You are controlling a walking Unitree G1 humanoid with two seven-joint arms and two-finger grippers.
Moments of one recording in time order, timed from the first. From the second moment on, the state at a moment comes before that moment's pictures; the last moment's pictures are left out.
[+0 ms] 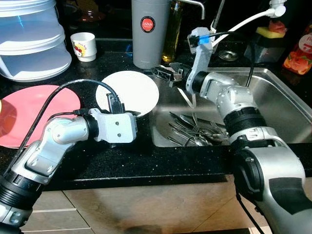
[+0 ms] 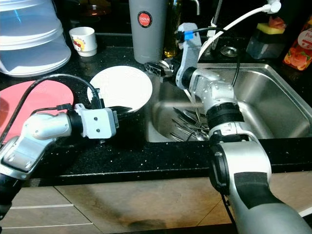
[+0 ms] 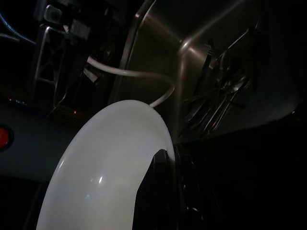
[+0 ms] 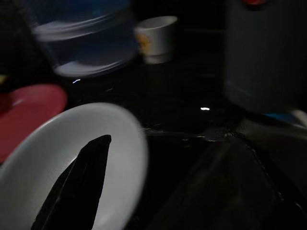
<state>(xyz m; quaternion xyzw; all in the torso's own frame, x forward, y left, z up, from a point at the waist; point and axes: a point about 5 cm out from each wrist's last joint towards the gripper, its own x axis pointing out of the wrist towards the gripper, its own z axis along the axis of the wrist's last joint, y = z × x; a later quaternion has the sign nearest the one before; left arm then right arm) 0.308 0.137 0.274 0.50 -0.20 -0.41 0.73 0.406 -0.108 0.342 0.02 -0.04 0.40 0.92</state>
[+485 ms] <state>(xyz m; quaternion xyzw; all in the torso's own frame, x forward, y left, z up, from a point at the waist) 0.310 0.130 0.269 0.49 -0.21 -0.42 0.73 0.394 -0.093 0.302 -0.09 0.03 0.47 0.88</state>
